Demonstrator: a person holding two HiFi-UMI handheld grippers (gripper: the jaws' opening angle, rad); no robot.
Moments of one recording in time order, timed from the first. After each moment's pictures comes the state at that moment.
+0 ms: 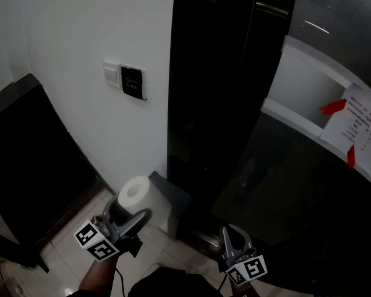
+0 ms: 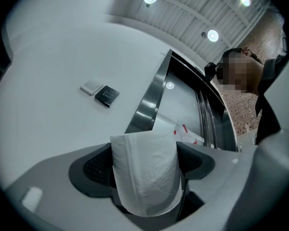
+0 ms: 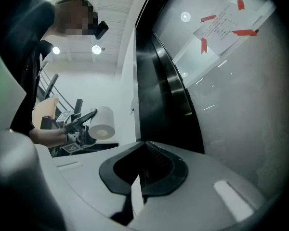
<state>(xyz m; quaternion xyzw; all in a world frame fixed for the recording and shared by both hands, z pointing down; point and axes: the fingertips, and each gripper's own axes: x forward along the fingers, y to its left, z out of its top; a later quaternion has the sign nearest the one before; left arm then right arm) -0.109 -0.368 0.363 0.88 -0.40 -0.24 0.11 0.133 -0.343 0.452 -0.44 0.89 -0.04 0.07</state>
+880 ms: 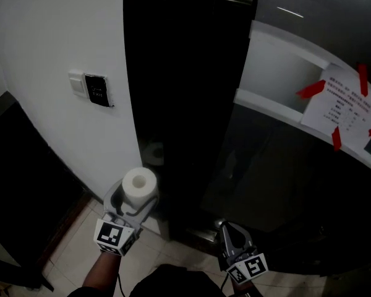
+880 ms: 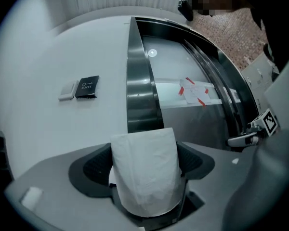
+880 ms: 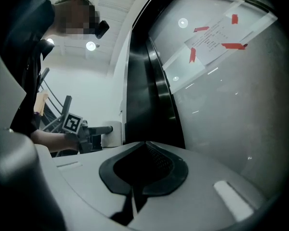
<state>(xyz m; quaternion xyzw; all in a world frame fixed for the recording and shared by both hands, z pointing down) -0.055 -0.444 0.398 0.87 -0.49 -0.03 -0.05 0.175 -0.343 0.453 -0.50 0.86 -0.03 0.08</state>
